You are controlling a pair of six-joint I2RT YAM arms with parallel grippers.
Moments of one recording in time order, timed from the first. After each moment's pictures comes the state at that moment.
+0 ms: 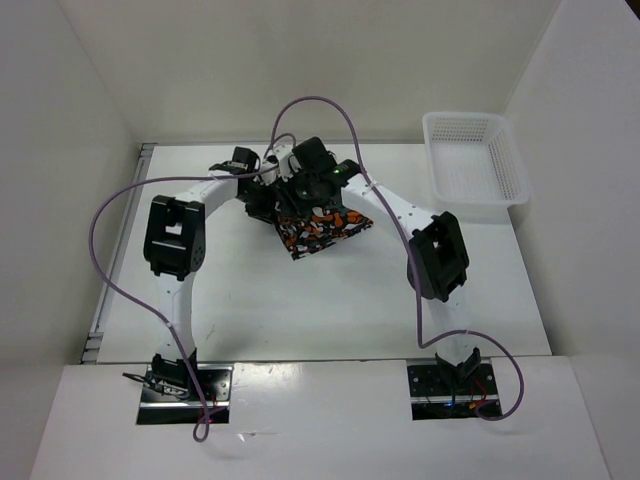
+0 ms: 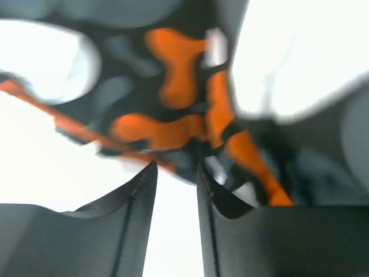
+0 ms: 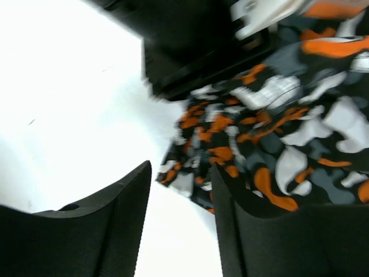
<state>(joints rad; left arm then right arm) -0.20 2.22 1.70 -0.62 0.45 0.05 0.68 2.09 1.89 -0.59 -0.24 -0.08</state>
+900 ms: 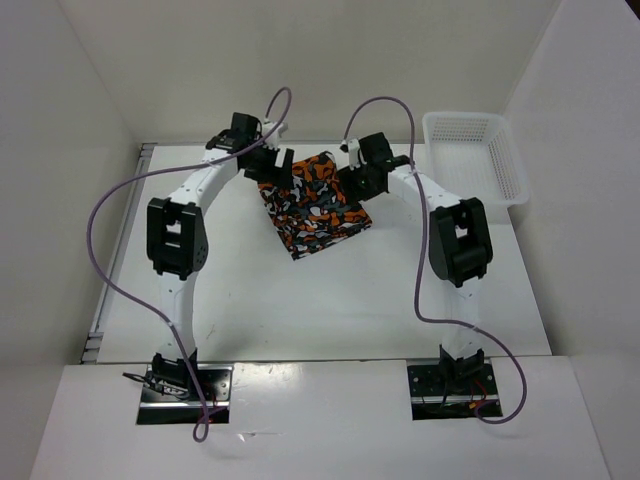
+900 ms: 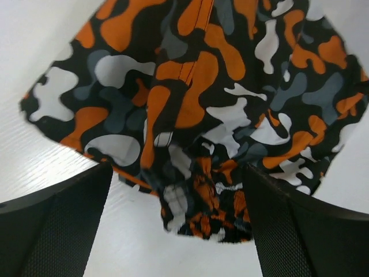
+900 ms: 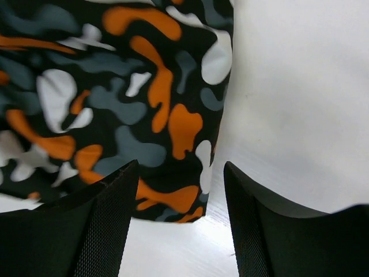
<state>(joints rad) -0.19 2.20 2.01 -0.68 0.39 0.07 0.36 2.07 1.71 -0.51 -0.13 -0.12</state>
